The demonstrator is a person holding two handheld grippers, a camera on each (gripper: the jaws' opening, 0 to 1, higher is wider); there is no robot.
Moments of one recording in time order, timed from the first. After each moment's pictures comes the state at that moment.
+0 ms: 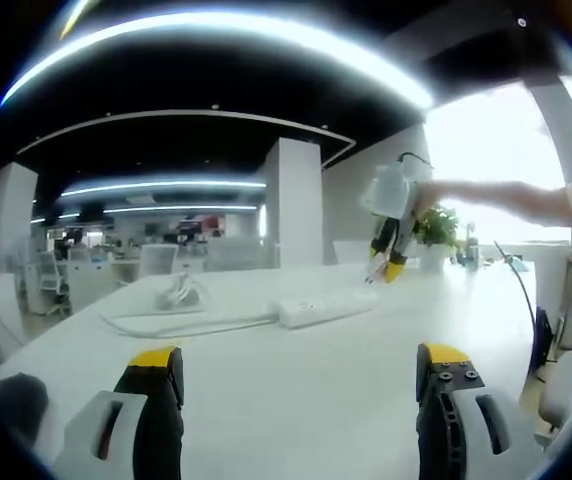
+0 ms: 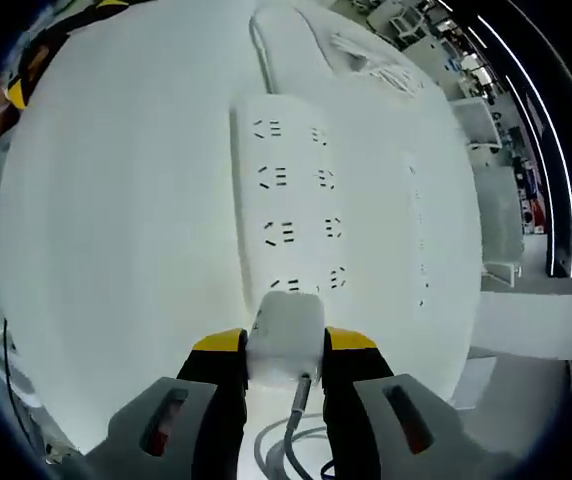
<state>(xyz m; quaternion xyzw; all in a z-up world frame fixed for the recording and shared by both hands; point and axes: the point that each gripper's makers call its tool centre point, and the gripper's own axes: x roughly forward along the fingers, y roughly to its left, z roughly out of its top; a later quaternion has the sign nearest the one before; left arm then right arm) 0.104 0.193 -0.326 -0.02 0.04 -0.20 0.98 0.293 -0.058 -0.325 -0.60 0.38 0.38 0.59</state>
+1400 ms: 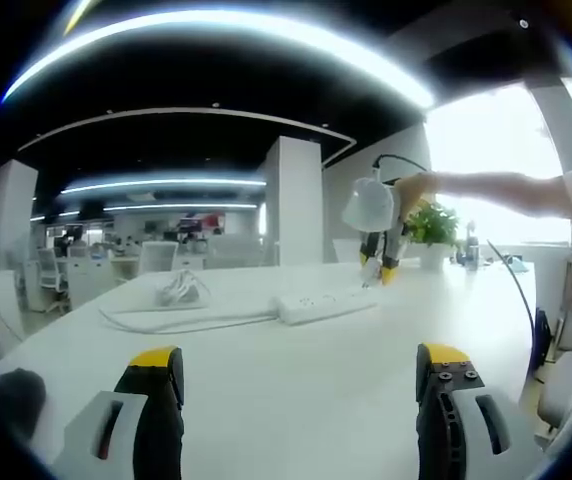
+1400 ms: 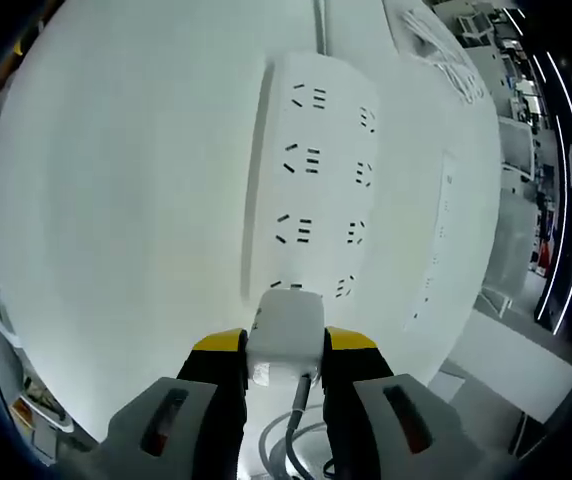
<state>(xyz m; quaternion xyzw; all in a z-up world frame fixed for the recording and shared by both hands) 0.103 0.195 -0.330 -0.03 0.04 -0.20 0.98 0.300 -0.055 -0.338 -0.68 0.40 0.37 0.49</state>
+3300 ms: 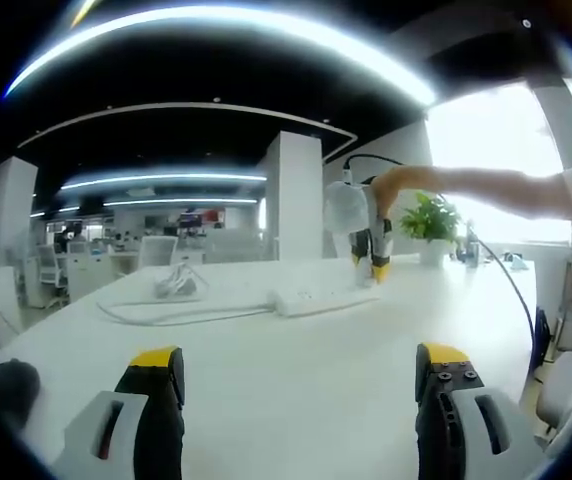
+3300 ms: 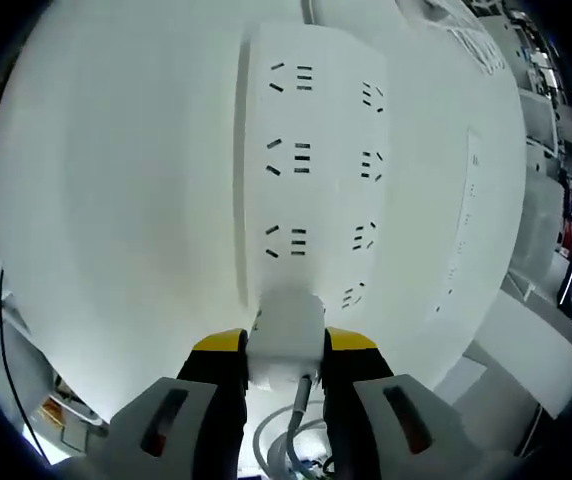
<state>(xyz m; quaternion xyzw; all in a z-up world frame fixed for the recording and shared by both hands) 0.104 0.189 -0.339 -0.03 0.05 -0.20 0.98 0.304 -0.051 -0.349 -0.66 0.48 0.35 0.46</state>
